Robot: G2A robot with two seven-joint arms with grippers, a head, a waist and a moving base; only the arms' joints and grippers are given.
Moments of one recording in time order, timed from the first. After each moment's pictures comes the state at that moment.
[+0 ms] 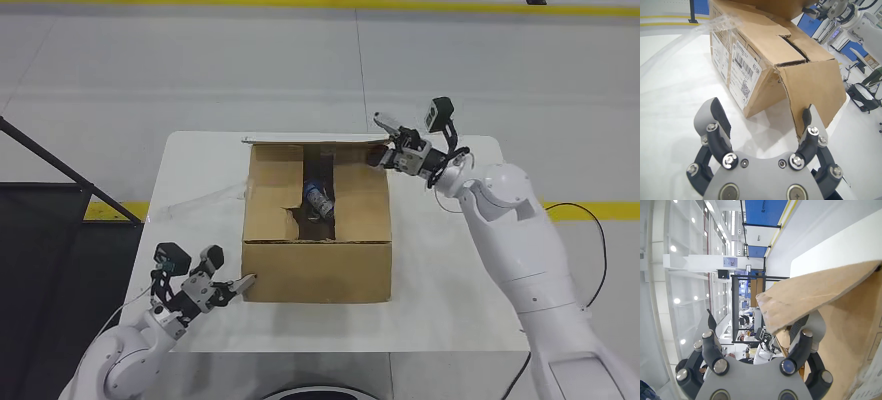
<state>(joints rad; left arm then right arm) 1.78 -1.13 -1.64 -1.87 0.87 -0.56 -0.14 -0.60 -1.20 1.08 -1.16 0.51 0.01 0.79</state>
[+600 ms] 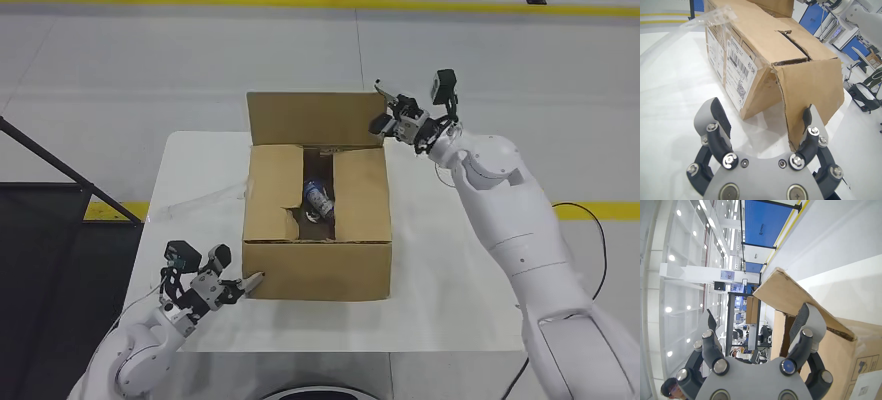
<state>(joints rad) 1.75 -1.14 -1.58 -1.87 0.89 -0.51 -0.15 -0.37 -1.29 0.95 -0.83 0.47 -0.11 0.67</state>
